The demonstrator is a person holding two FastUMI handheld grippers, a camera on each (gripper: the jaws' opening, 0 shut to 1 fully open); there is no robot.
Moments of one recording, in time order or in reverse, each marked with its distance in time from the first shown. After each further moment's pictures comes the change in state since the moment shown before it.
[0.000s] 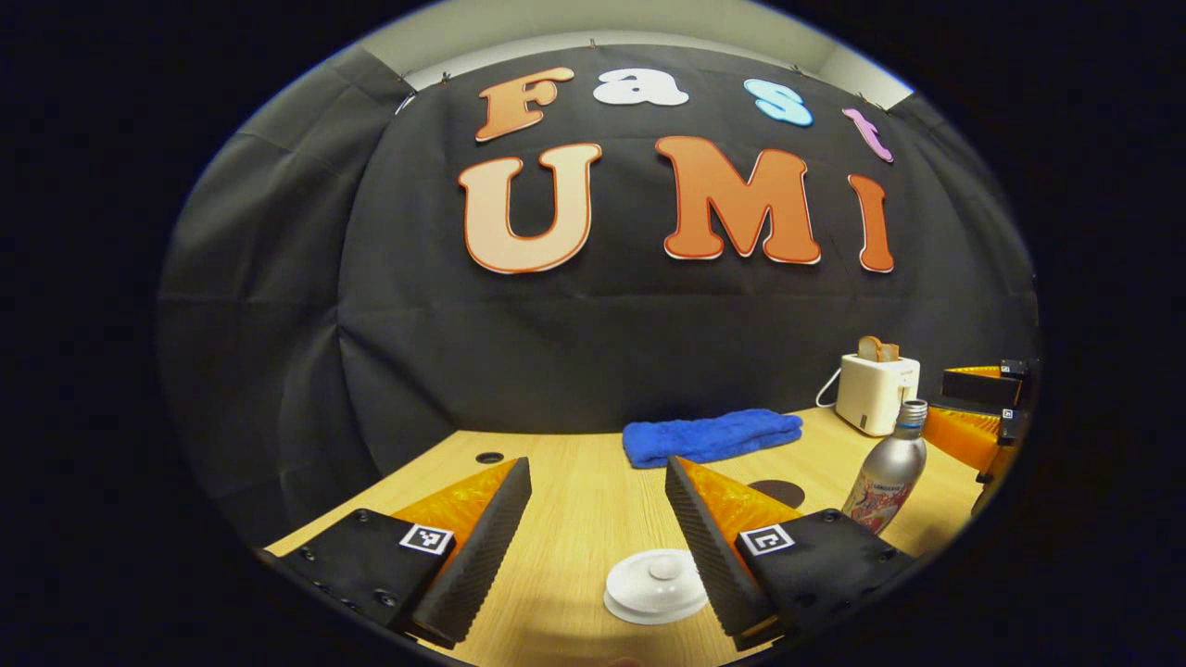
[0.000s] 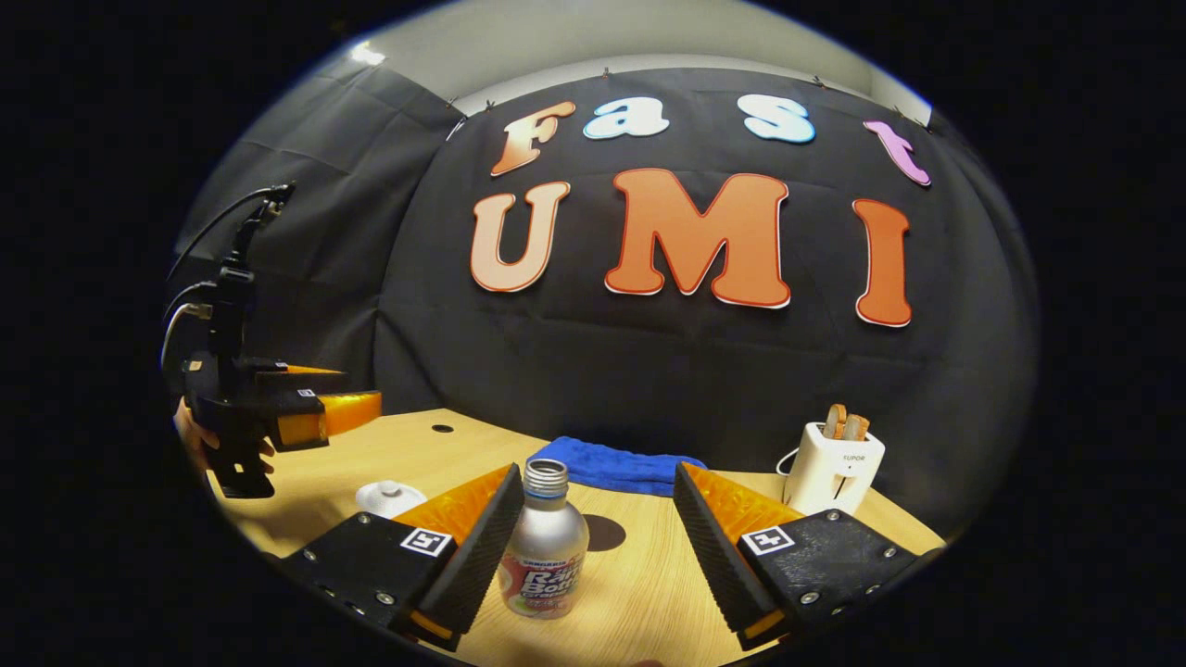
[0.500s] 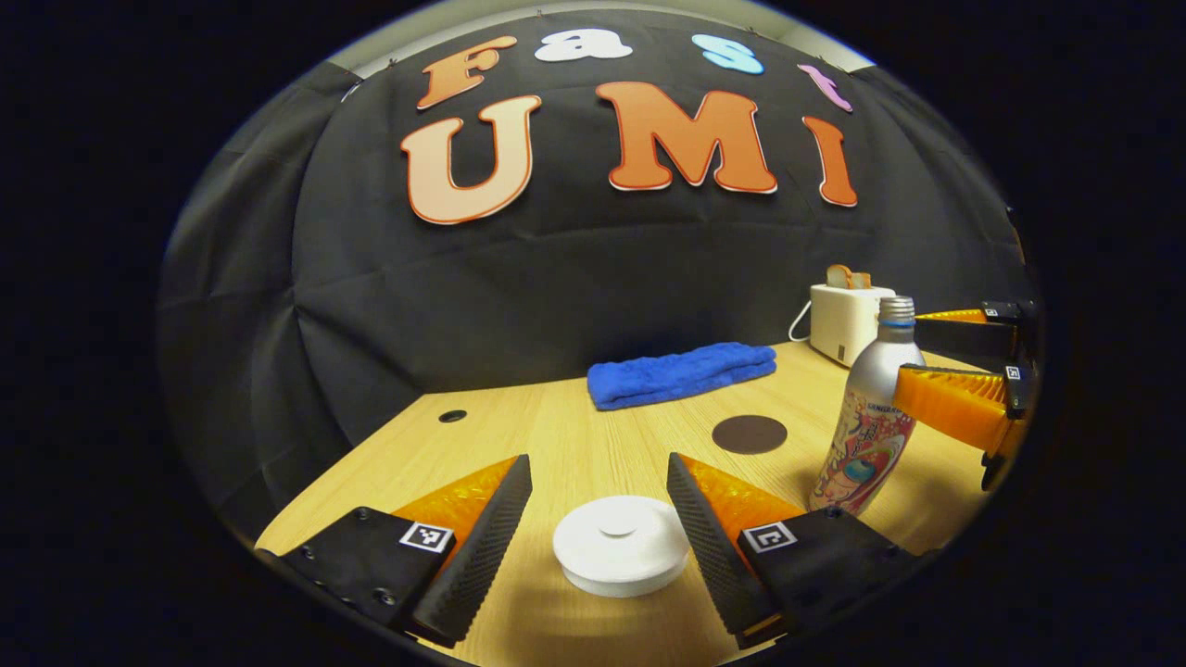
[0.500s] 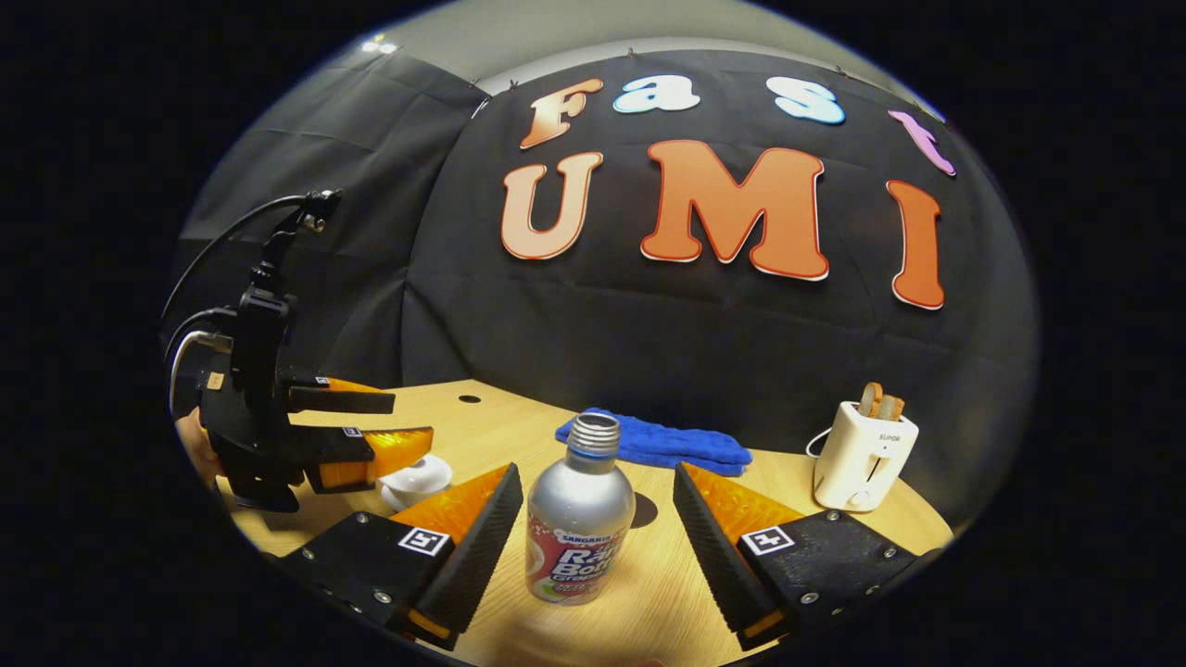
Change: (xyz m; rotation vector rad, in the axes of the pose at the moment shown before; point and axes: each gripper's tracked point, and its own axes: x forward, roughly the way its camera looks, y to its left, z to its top) left arm 0.008 -0.043 -0.065 0.095 0.153 -0.087; right arm 0.009 0.025 -0.037 -0.014 0.093 0.082
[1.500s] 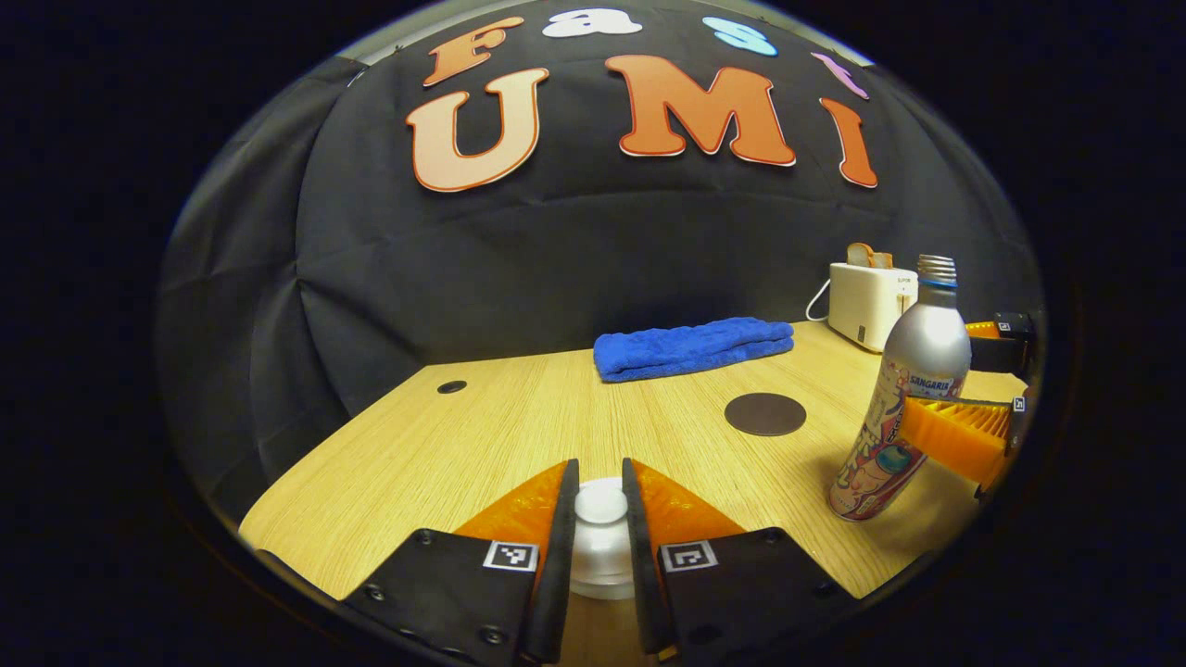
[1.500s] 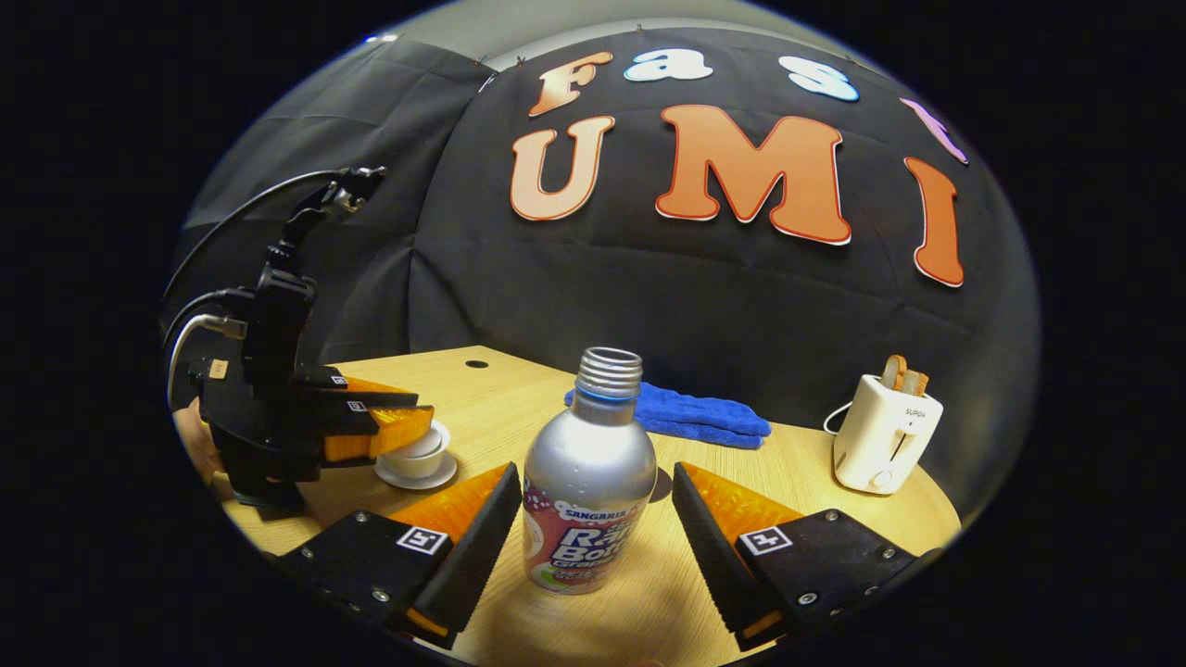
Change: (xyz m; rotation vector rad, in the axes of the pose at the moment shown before) left arm 0.018 0.003 -0.026 -0.013 0.071 0.055; right arm 0.019 0.003 -0.034 -0.014 0.077 0.031
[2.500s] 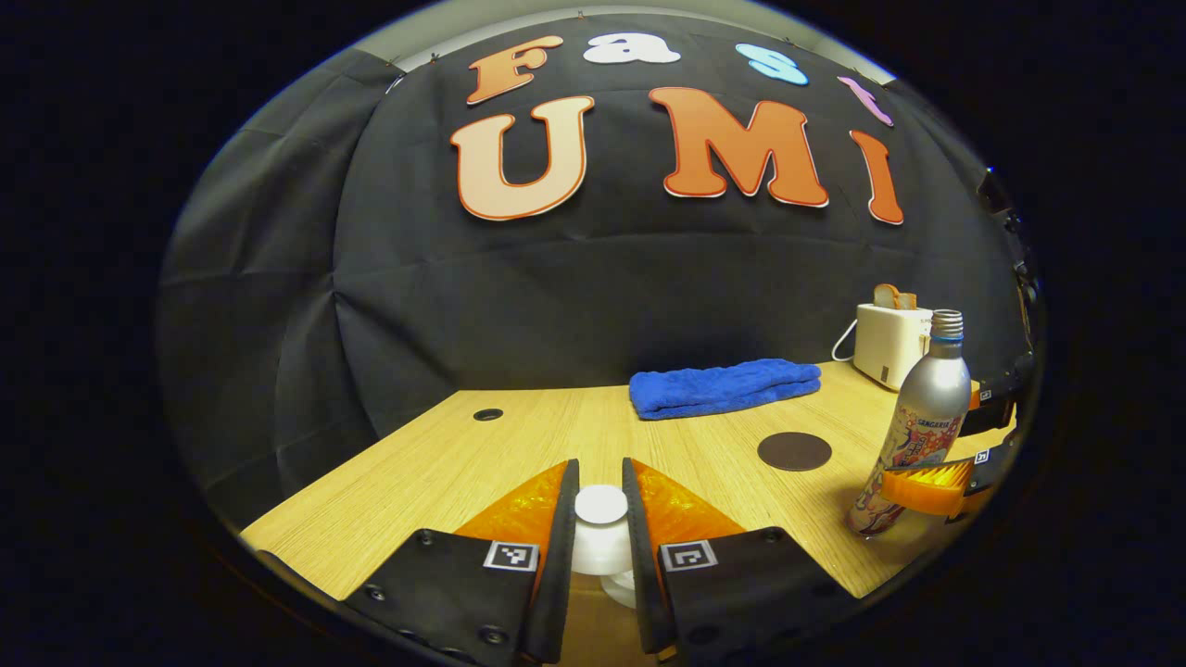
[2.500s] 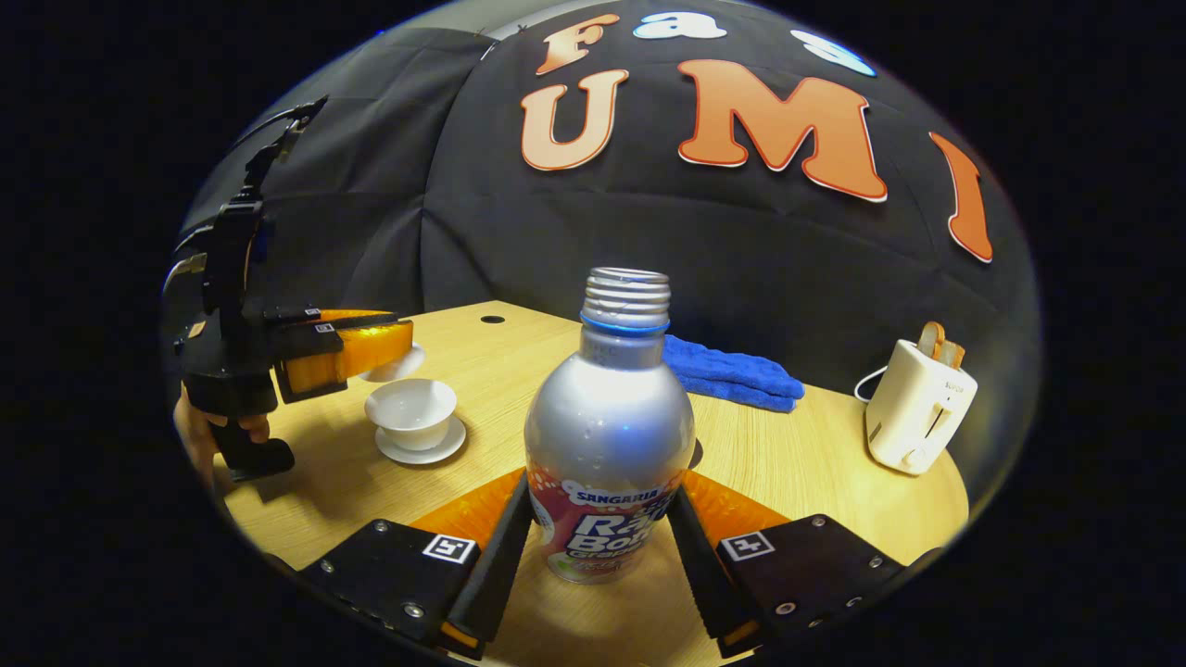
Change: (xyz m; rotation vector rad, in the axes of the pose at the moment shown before) left arm -0.013 0.046 0.031 -0.069 -0.128 0.087; right arm 0.023 0.014 -0.023 -0.044 0.159 0.058
